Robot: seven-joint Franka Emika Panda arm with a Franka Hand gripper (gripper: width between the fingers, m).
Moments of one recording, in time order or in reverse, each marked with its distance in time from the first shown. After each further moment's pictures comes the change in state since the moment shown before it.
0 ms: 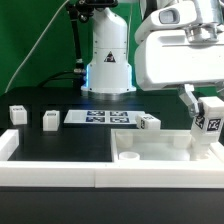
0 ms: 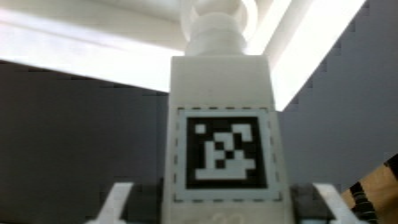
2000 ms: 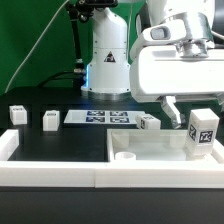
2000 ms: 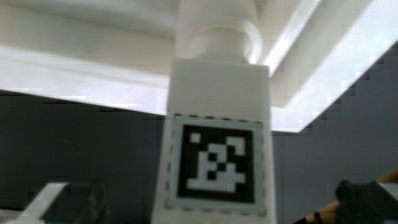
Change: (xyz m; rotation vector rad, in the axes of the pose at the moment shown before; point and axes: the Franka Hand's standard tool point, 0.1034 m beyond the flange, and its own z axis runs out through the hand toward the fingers) arm -0.012 0.007 0.005 -0.036 0.088 -0.001
